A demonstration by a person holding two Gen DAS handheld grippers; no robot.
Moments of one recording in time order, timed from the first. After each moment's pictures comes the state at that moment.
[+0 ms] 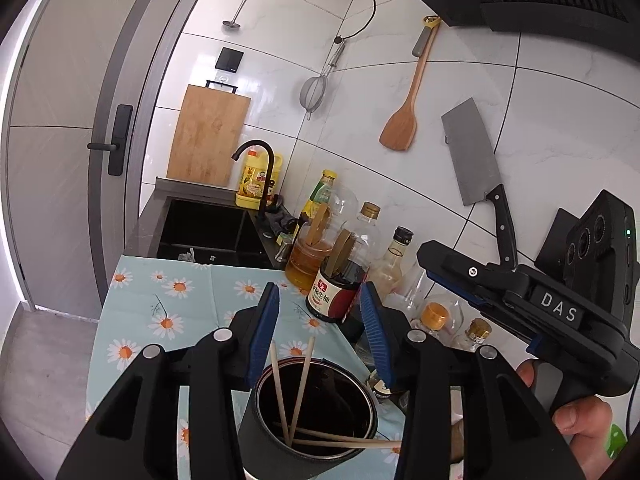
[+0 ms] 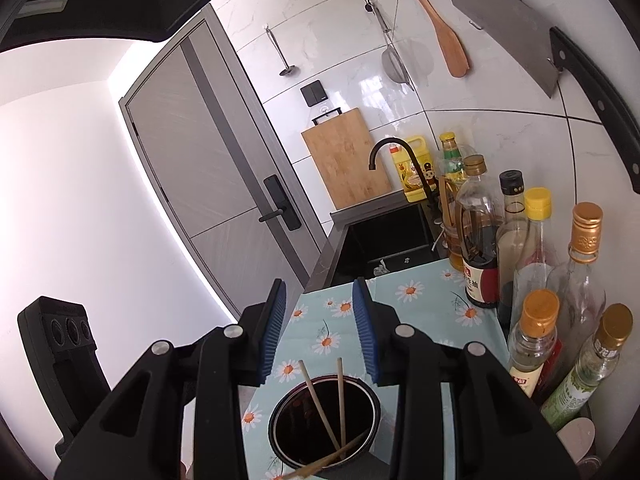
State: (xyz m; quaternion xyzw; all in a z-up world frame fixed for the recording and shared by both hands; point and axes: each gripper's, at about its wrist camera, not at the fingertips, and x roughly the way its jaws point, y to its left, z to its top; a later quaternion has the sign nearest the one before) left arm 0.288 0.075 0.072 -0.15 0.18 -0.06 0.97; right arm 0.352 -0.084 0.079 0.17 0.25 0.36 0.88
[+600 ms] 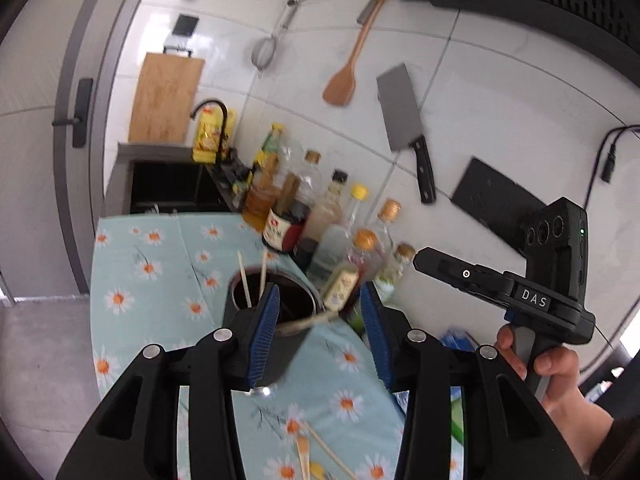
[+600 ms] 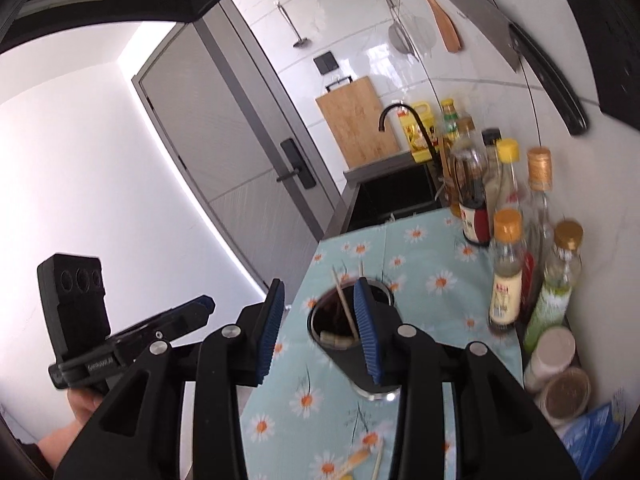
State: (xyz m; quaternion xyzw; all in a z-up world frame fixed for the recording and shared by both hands) left arm 0.200 0.083 0.091 -0.14 0.28 -0.18 0.93; right arm 0.263 -0.131 0.085 0.15 0.31 0.38 0.86
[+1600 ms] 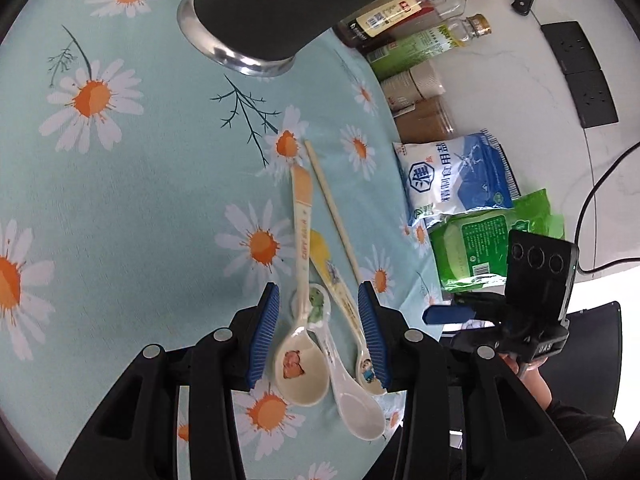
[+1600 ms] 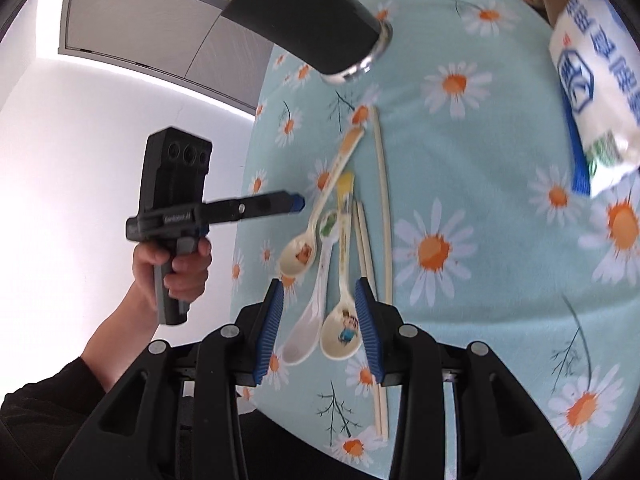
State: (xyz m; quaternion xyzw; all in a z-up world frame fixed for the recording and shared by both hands) left arm 0.192 0.074 -0.145 -0.27 0.59 -0.29 0.70; right arm 0.135 -0.163 -0.114 0.22 0.62 0.40 0.64
